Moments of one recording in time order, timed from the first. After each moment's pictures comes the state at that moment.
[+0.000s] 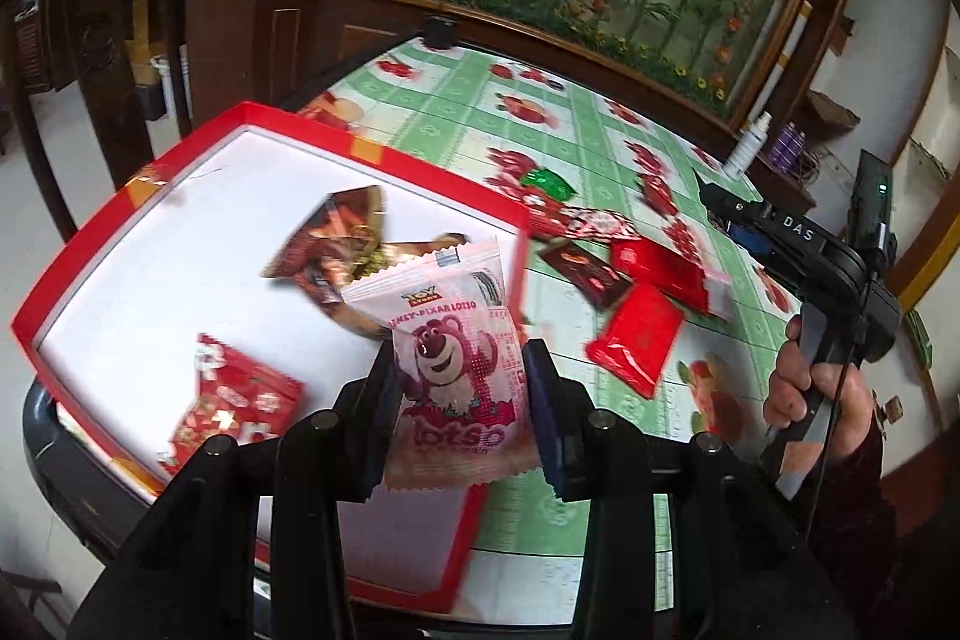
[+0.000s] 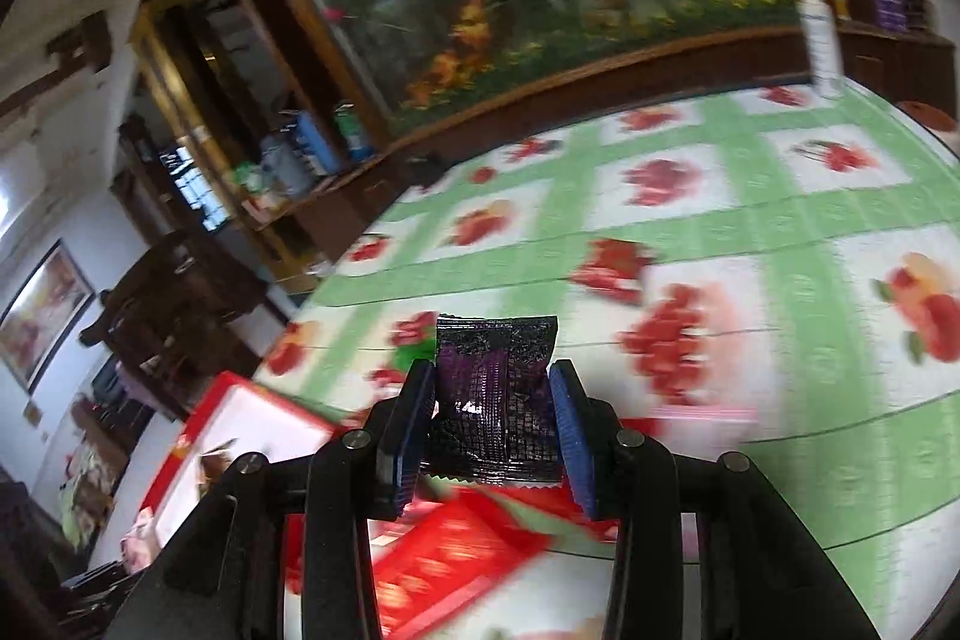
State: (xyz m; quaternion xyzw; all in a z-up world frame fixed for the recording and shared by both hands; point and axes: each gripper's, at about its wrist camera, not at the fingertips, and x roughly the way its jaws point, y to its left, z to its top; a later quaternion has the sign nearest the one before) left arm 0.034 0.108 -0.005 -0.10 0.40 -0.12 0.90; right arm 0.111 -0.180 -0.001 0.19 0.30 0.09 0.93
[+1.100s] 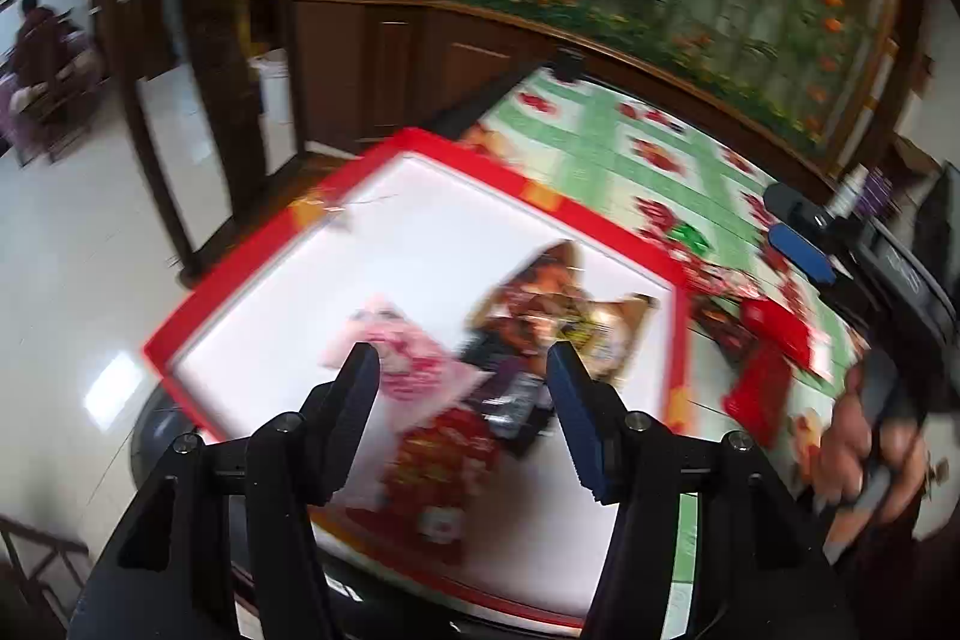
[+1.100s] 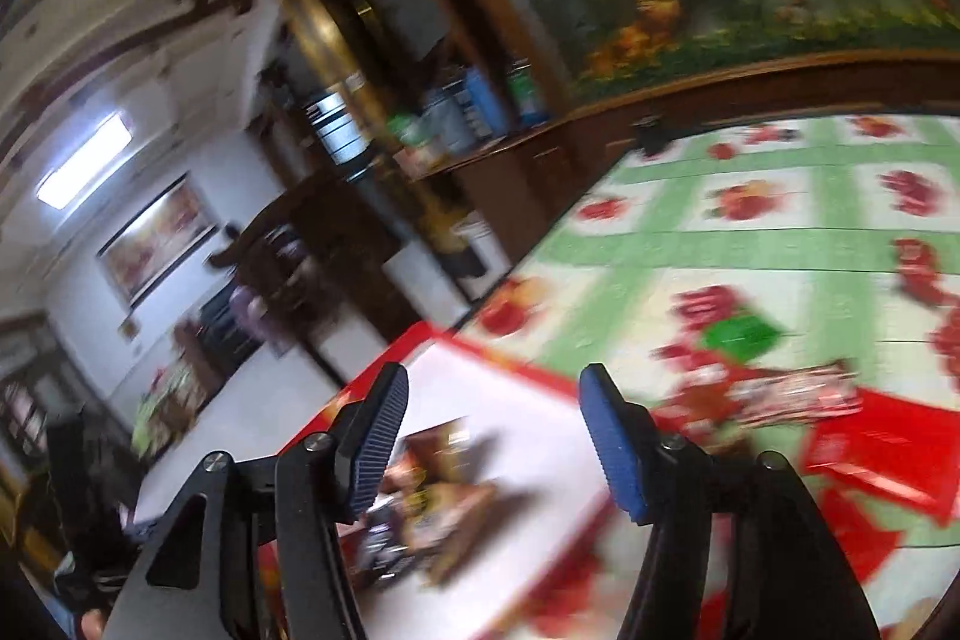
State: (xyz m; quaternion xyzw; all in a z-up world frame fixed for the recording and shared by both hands) left arm 0.045 0.162 -0.001 -0.09 0.39 -0.02 0.92; right arm 0.125 -0.079 0.010 0.19 0.29 0.23 0.91
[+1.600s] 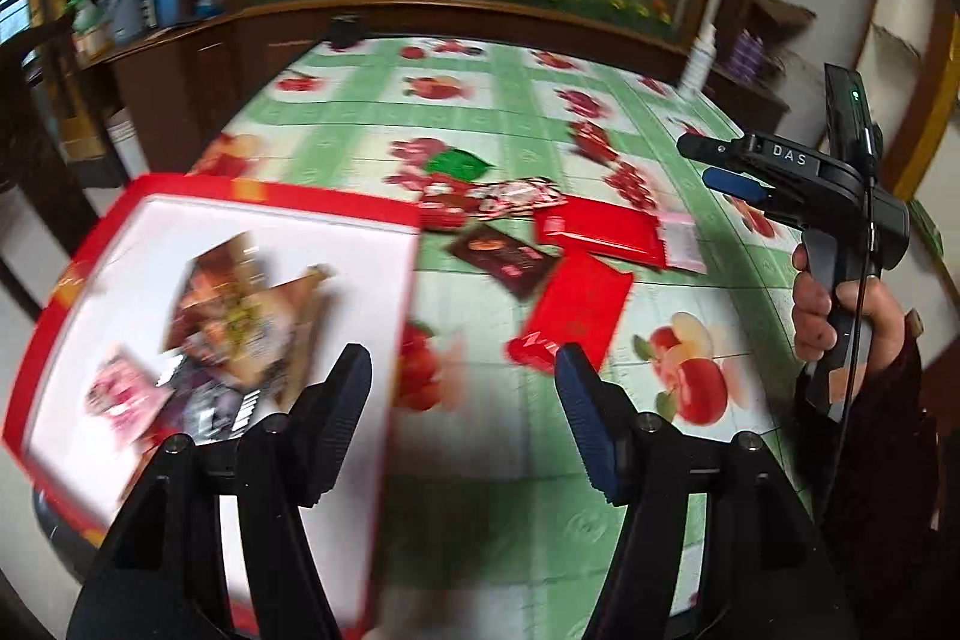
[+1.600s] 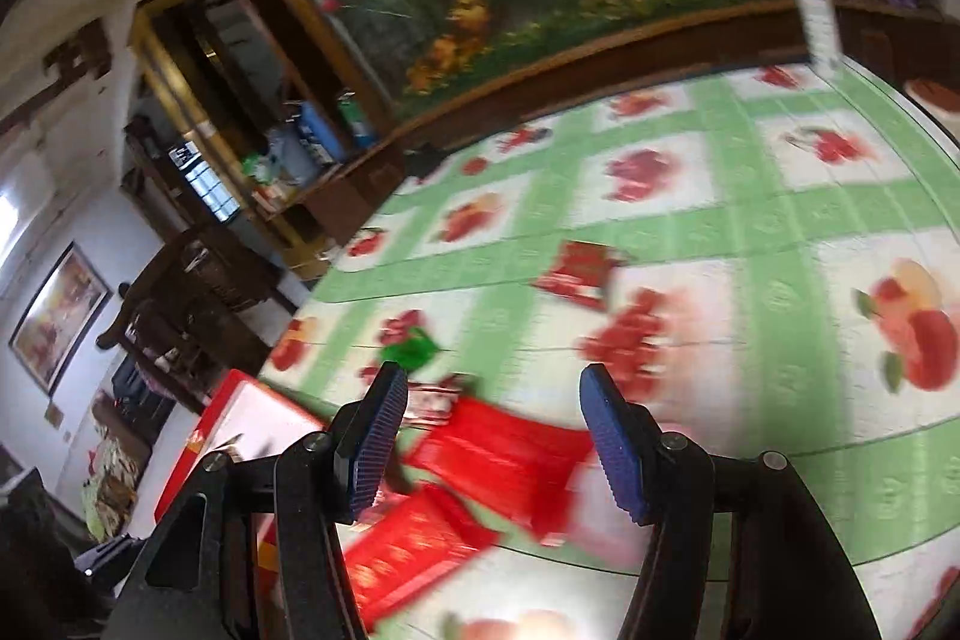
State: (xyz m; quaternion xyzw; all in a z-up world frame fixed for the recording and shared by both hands) left arm 0.052 0.021 0.003 0.02 0.41 -0.18 0.89; right arm 0.117 -0.269 -0.008 0.22 0.35 0.07 0.91
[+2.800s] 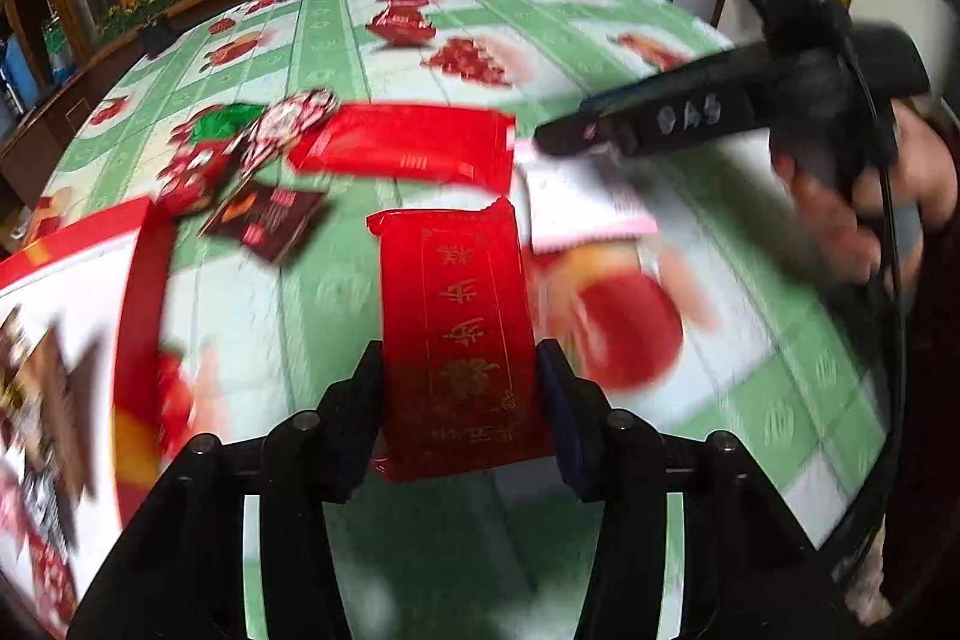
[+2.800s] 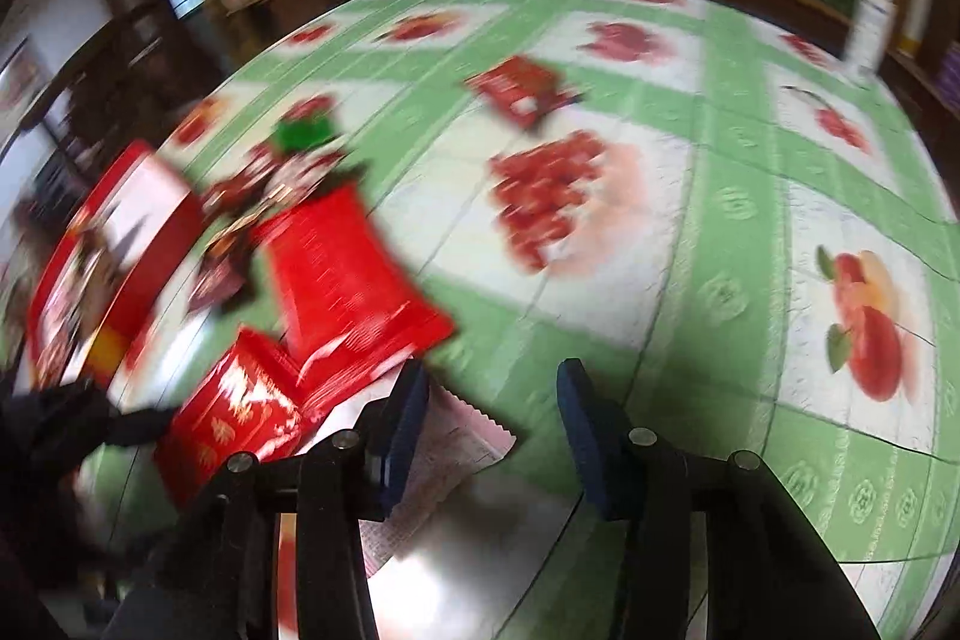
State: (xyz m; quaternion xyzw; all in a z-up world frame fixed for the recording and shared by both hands) left arm 0.038 -0.075 -0.057 0.16 0.45 -0.28 0.83; right arm 0.106 -0.241 -0.053 0.00 0.51 0.10 0.86
